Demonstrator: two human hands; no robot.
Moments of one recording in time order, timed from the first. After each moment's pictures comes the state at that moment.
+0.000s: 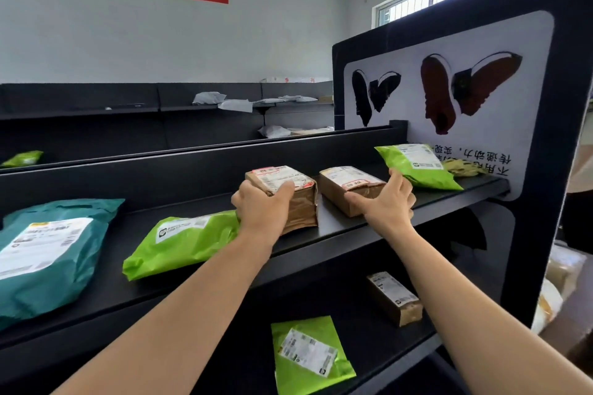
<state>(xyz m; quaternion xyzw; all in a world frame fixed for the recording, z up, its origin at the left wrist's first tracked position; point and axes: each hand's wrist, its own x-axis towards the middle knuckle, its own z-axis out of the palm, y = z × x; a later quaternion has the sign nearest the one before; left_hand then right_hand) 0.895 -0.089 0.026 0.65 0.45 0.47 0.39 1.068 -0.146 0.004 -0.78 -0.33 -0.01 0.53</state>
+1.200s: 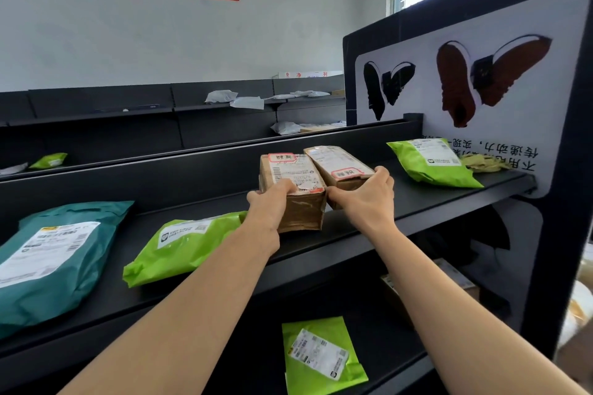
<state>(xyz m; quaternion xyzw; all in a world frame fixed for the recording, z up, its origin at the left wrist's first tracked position) 0.914 -0.058 0.027 0.50 0.45 0.43 0.61 1.045 -0.118 0.013 -0.73 -0.36 0.01 0.58</state>
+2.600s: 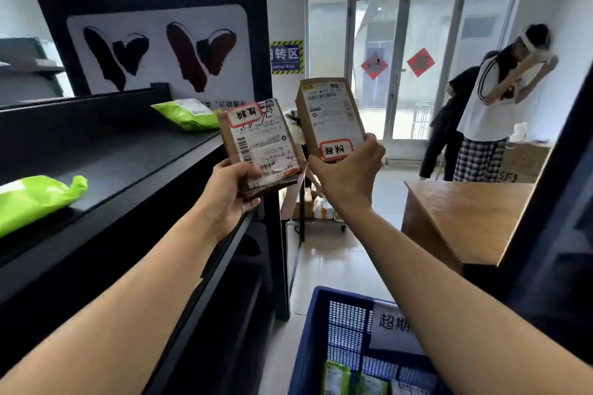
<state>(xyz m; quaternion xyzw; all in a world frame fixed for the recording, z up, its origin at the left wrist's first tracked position) 0.845 -0.233 -0.019 0.60 0.01 0.07 0.79 0.880 -0.402 -0.021 -0.79 0.03 -0.35 0.51</state>
